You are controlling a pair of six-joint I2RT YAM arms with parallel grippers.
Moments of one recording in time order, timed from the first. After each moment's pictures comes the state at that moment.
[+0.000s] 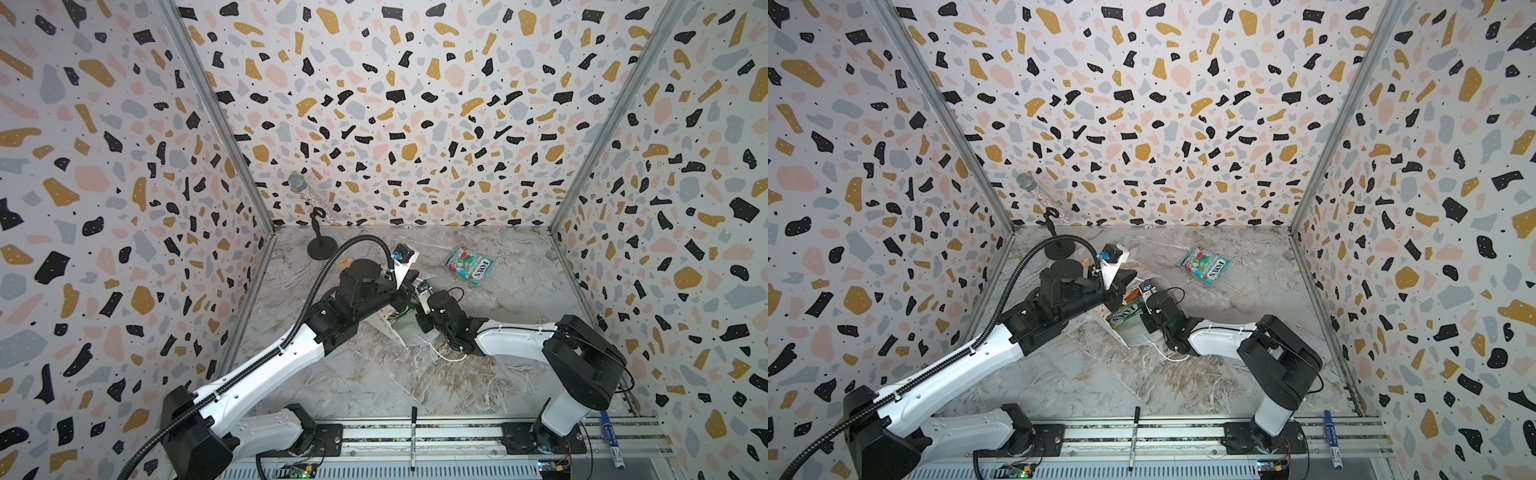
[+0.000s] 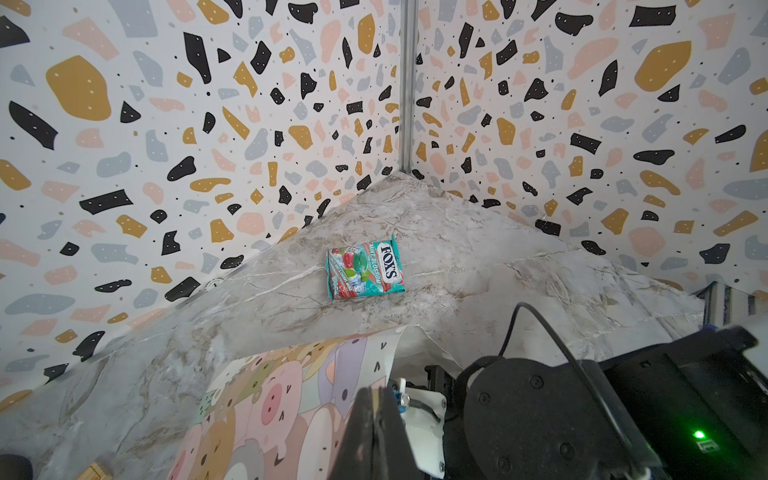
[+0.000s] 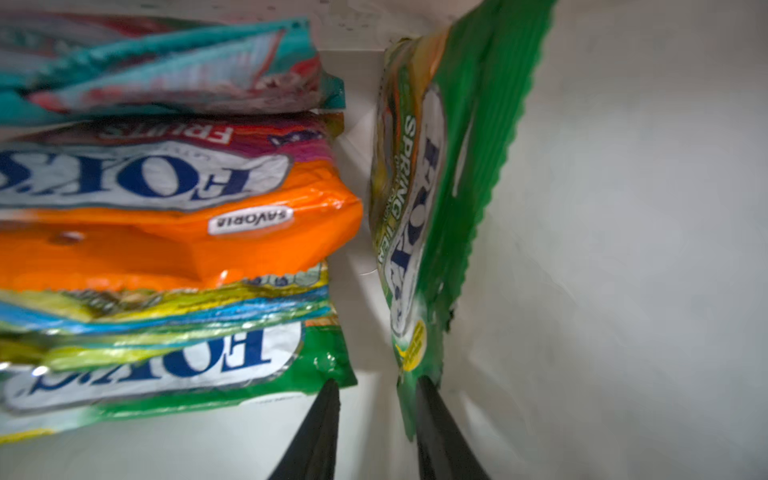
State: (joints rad) left arm -0.75 1.17 1.04 -0.14 0.07 0.05; right arm 0.86 1.67 0.83 0.28 0.28 0.06
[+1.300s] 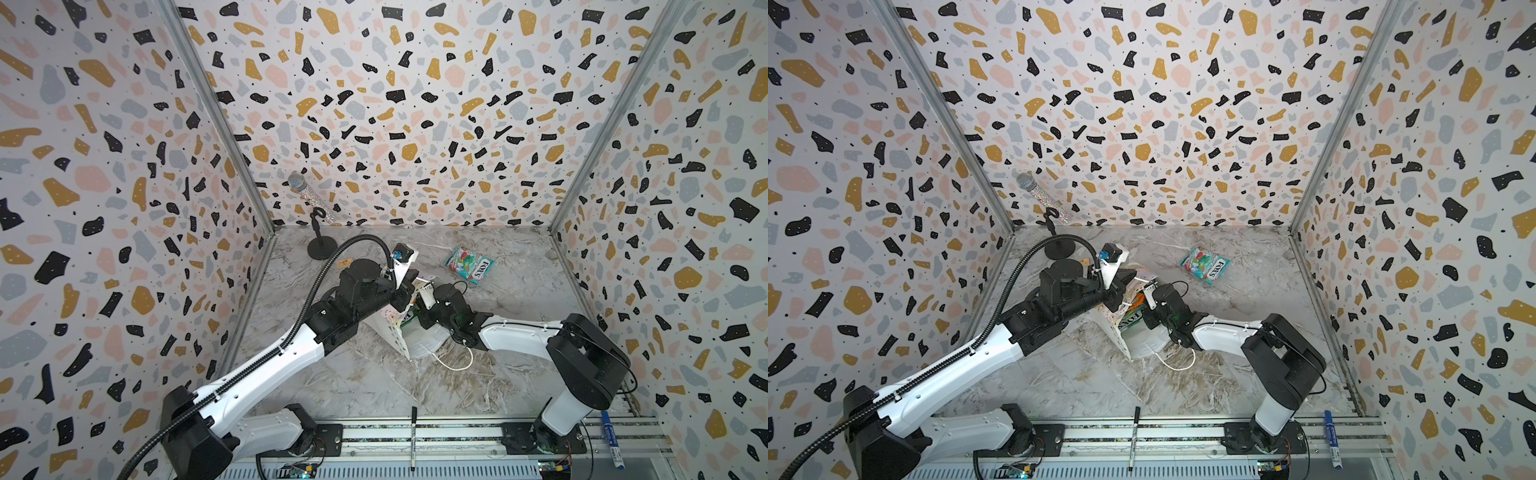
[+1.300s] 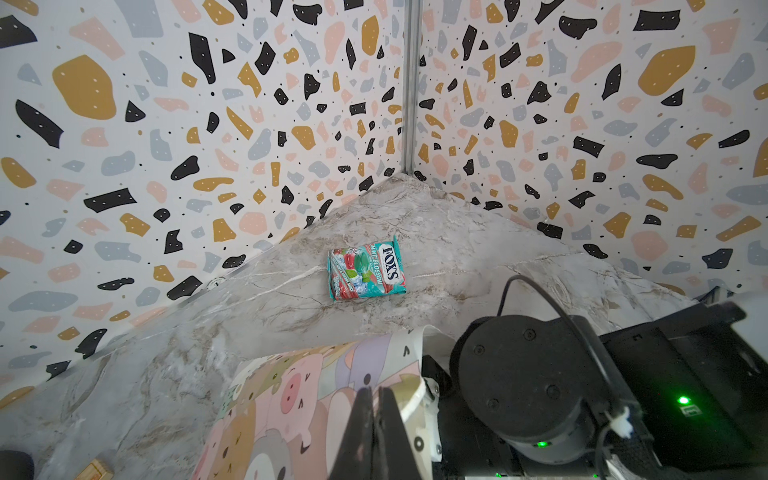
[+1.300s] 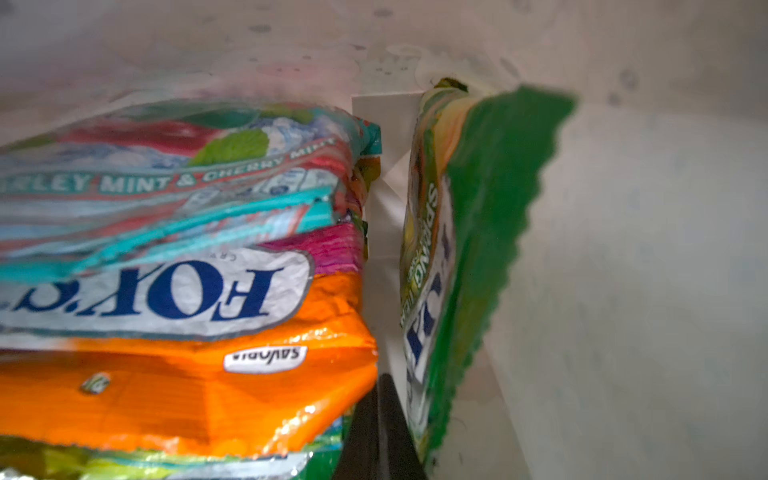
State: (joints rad) left arm -0.75 1.17 1.05 -0.14 0.06 0.04; right arm 0.79 1.64 0.84 0.26 0.08 0.07
